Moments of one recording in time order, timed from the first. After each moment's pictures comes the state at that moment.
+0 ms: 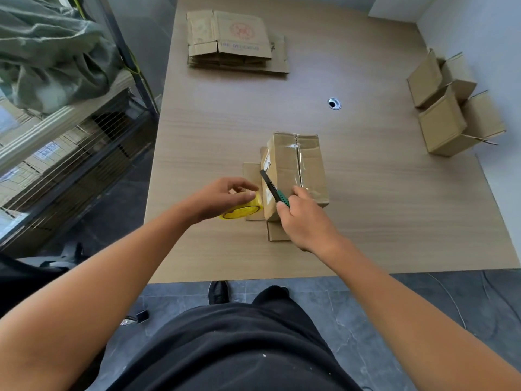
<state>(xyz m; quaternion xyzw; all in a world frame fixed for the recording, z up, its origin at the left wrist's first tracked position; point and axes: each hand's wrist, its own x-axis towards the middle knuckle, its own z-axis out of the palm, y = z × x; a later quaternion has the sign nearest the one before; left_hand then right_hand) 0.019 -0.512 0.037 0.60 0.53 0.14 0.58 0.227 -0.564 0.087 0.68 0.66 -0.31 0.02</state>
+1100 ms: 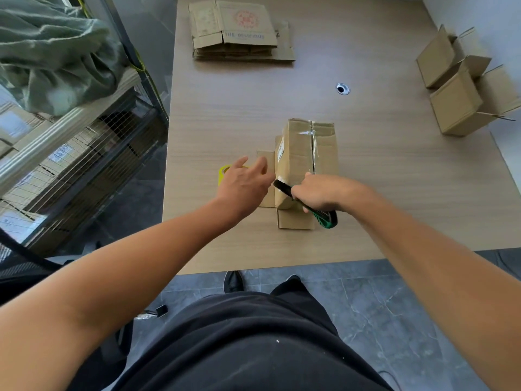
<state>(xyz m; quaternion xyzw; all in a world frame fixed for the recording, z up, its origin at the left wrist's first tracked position) 0.032 -0.518 0.009 0.87 0.48 0.10 -0.01 0.190 -0.535 0.149 0.61 0.65 -0.32 0.32</state>
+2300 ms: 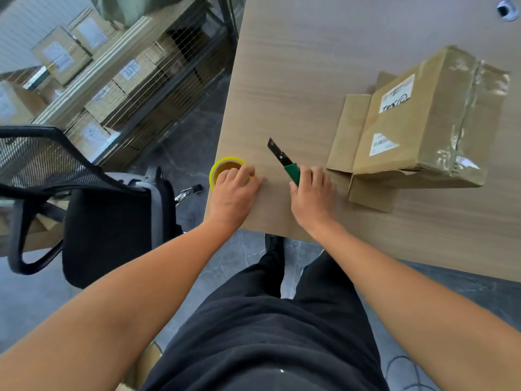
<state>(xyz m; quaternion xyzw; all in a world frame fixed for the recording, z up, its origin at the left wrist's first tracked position) -0.081 -0.620 -0.129 0.76 0.64 0.13 0.00 0.119 -0.582 -0.116 0.63 0.75 -0.17 -0.04</state>
